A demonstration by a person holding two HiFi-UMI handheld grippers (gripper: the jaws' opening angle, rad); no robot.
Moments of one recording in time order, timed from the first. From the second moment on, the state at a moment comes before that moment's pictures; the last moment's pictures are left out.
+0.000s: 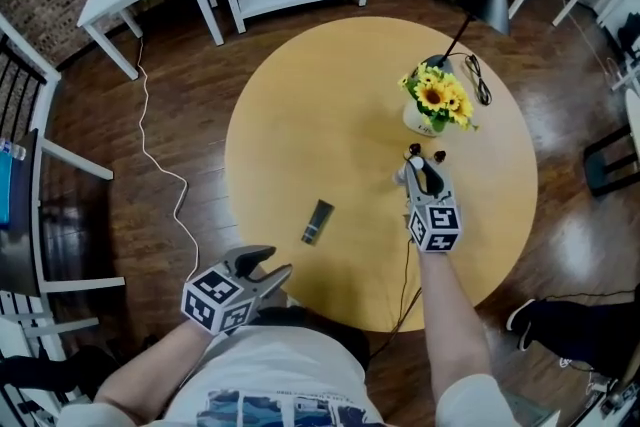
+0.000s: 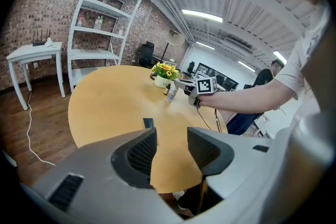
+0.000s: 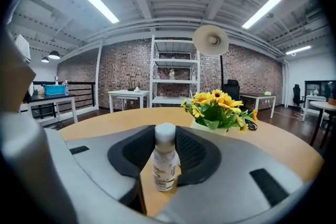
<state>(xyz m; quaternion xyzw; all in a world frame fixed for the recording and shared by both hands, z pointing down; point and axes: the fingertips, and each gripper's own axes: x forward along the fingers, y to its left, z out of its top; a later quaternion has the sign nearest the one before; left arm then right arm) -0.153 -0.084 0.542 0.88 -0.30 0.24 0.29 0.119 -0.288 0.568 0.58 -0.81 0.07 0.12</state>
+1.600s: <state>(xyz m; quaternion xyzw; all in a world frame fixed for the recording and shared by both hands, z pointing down) -0.016 0.099 0.478 0.89 -0.32 0.24 0.23 0.148 0.158 0.487 0.51 -0.82 0.21 0.15</state>
